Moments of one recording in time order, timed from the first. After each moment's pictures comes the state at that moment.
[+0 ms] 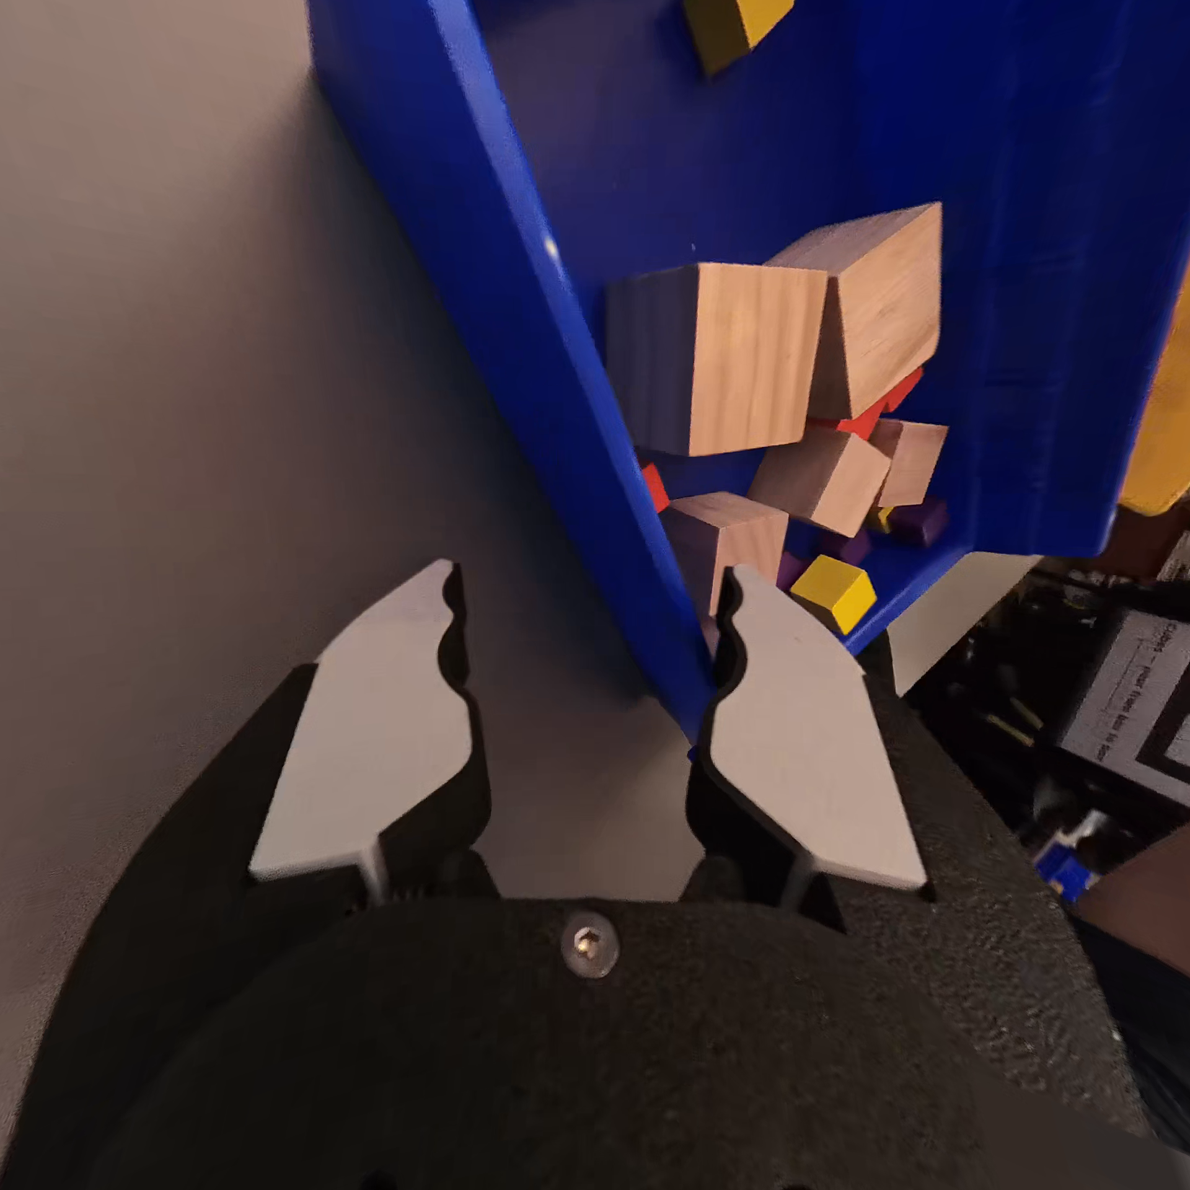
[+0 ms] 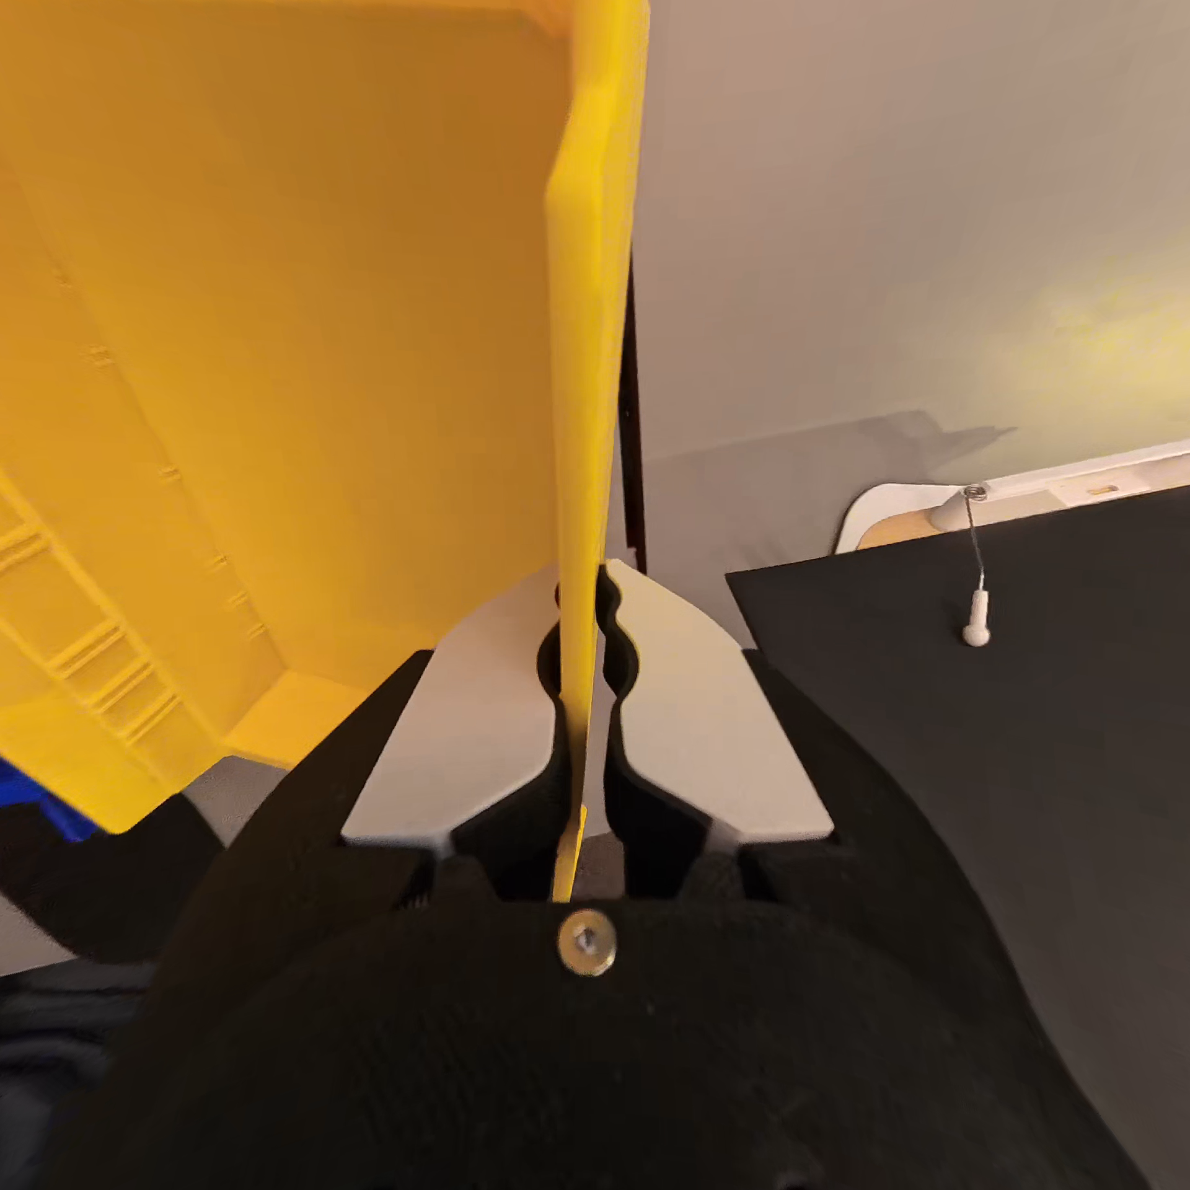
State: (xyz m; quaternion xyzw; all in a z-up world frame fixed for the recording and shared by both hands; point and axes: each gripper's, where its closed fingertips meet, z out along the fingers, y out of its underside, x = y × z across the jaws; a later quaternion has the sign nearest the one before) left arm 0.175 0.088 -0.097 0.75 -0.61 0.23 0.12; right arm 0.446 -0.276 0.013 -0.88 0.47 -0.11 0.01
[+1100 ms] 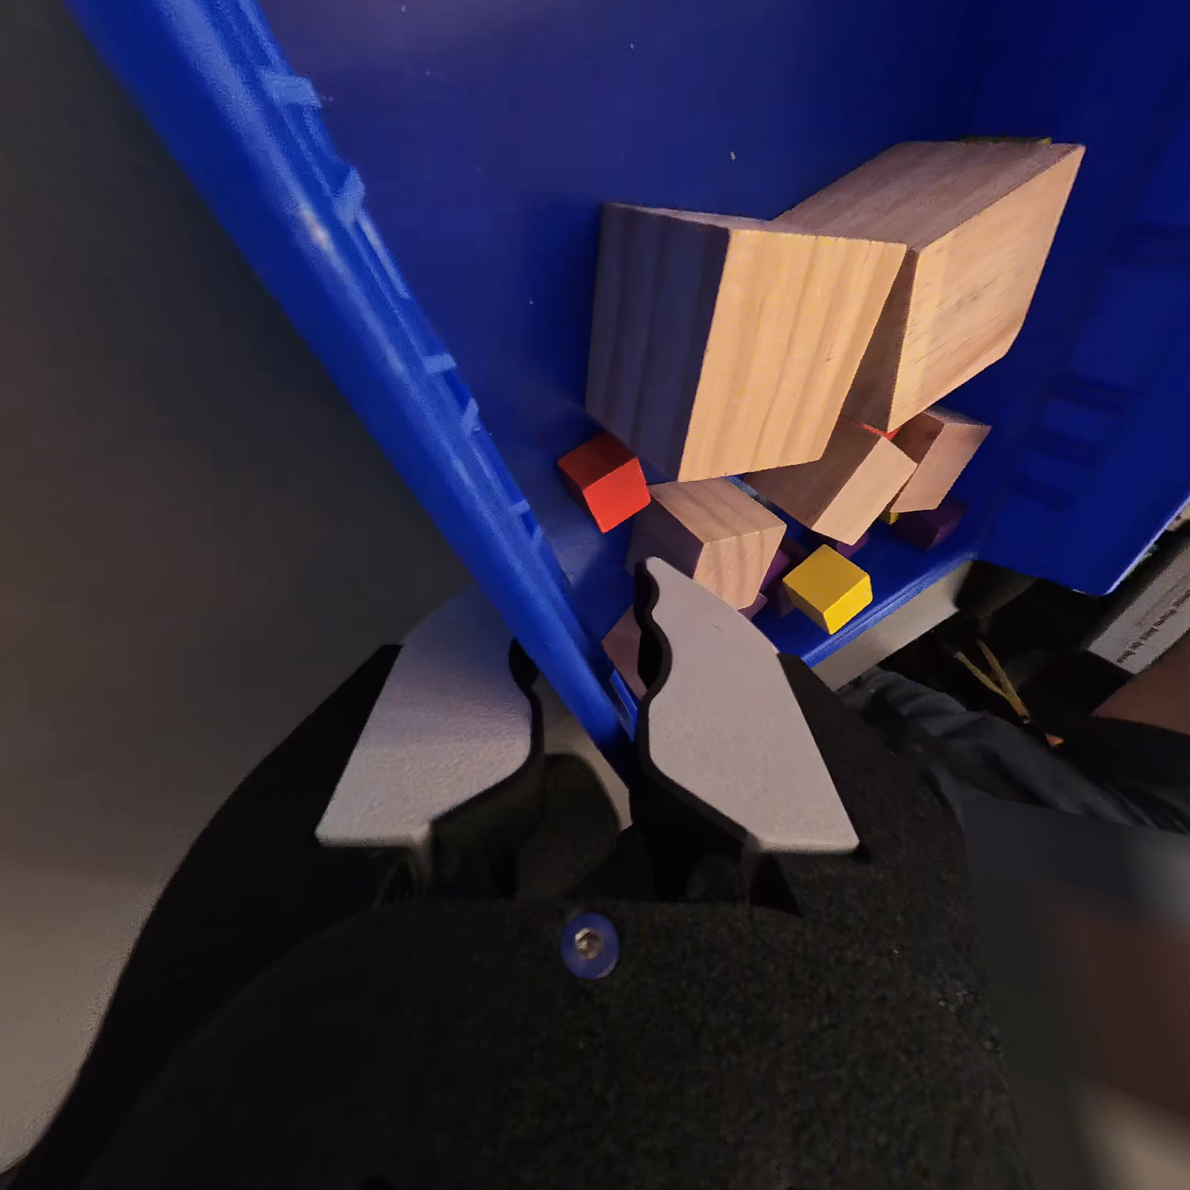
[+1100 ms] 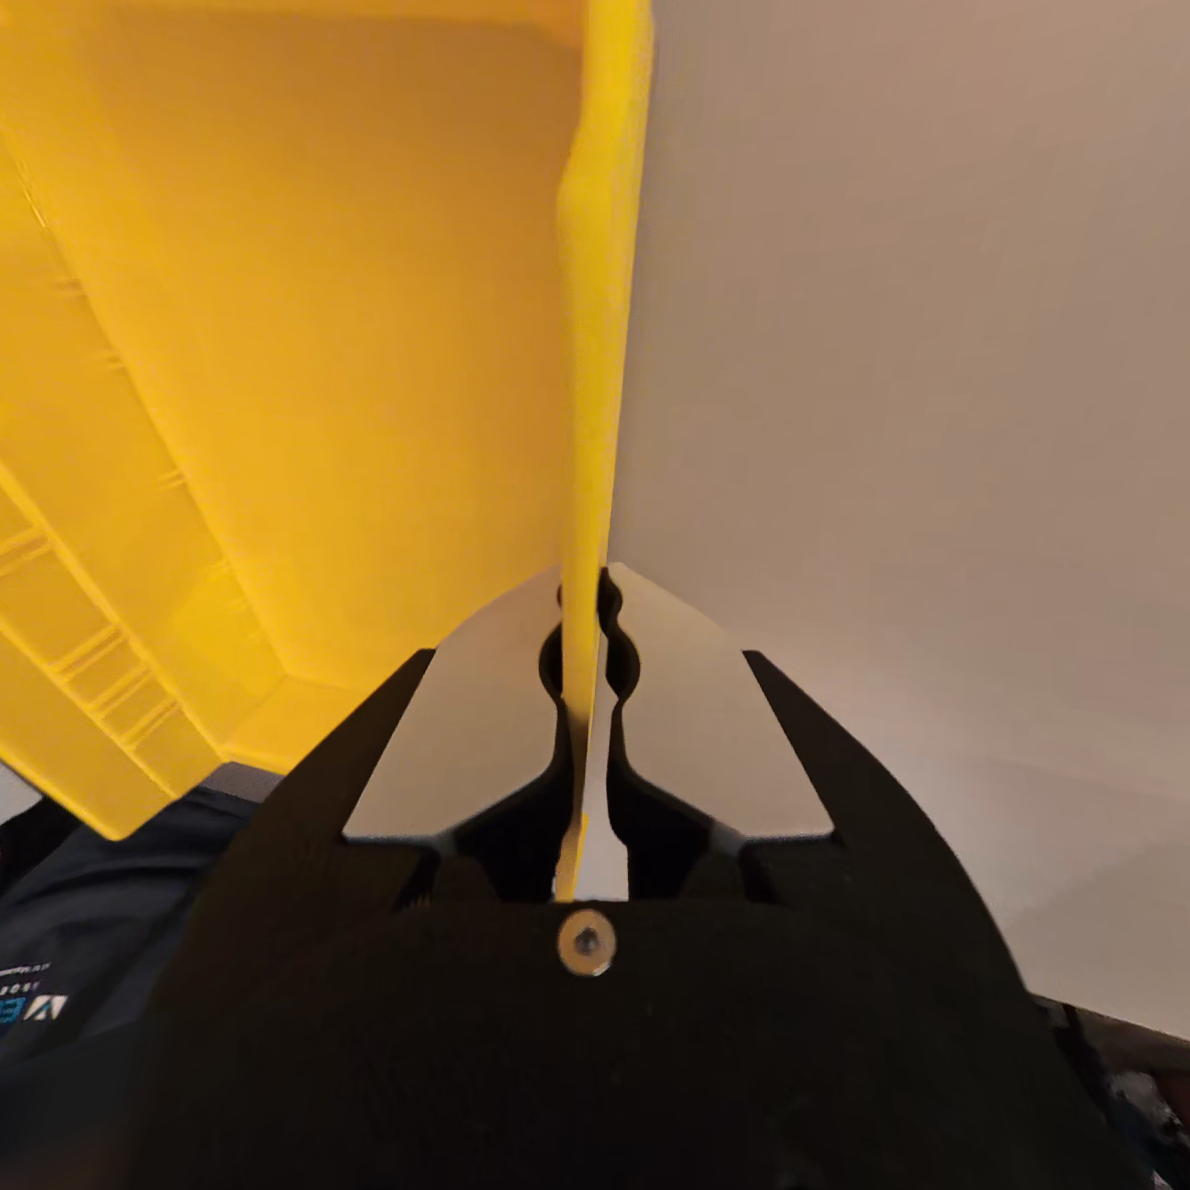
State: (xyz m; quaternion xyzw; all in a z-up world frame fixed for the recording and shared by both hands) left arm -0.015 0.298 -0.112 0.80 -0.54 0.15 0.20; right arm 0.347 -0.104 -0.122 -0.91 0.40 0.14 0.00
